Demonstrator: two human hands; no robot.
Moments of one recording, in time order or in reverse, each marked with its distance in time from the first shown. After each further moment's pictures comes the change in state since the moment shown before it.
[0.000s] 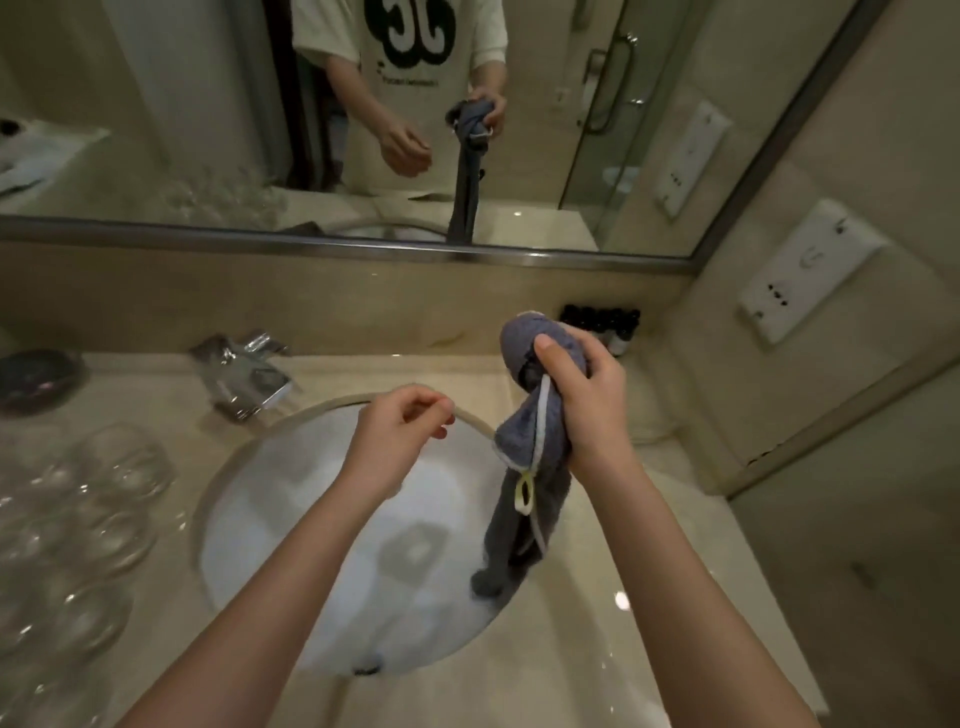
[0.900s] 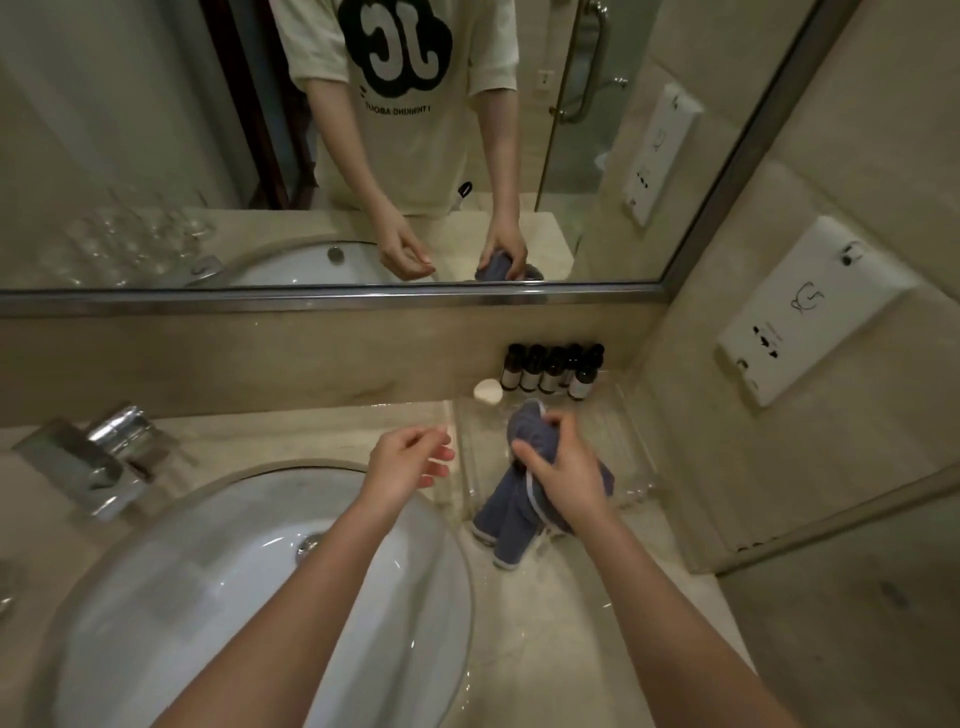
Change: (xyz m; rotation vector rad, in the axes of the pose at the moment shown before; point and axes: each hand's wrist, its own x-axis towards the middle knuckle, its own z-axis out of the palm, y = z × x) left_hand 0.131 -0.027 0.127 -0.011 0.003 -0.316; right_hand 0.143 0.138 -0.106 -0.709 -0.208 0.168
